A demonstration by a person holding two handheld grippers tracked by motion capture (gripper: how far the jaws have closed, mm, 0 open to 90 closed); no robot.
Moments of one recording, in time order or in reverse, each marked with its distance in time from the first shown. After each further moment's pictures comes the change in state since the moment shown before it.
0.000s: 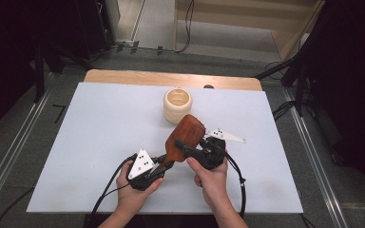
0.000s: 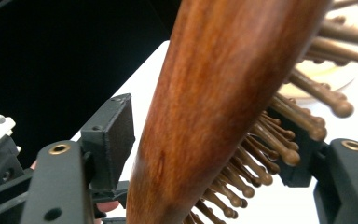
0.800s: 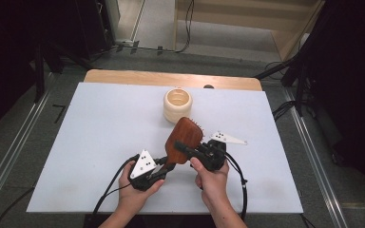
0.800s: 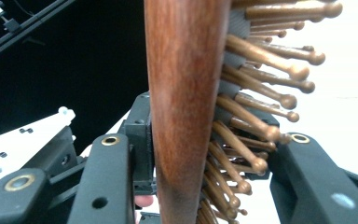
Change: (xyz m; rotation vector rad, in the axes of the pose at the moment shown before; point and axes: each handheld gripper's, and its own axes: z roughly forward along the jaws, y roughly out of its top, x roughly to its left) left arm 0.003 -0.005 0.004 0.014 -0.040 -0.019; right arm -0.006 -0.007 -0.004 -0.020 0.154 -0.014
